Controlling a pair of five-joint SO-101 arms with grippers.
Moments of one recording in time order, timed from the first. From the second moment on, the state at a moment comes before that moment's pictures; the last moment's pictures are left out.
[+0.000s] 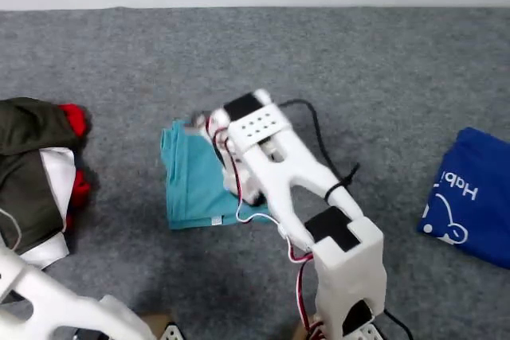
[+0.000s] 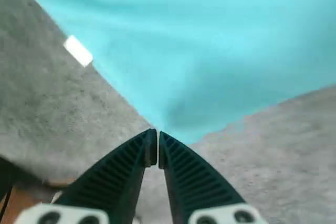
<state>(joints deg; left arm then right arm) -61.4 -42.5 29.7 83.7 -21.2 -34.3 21.9 -16.4 99.5 22.1</state>
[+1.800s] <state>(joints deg) -4.6 28.4 -15.6 80.0 -17.2 -15.8 21.3 -33.2 100.7 23.0</state>
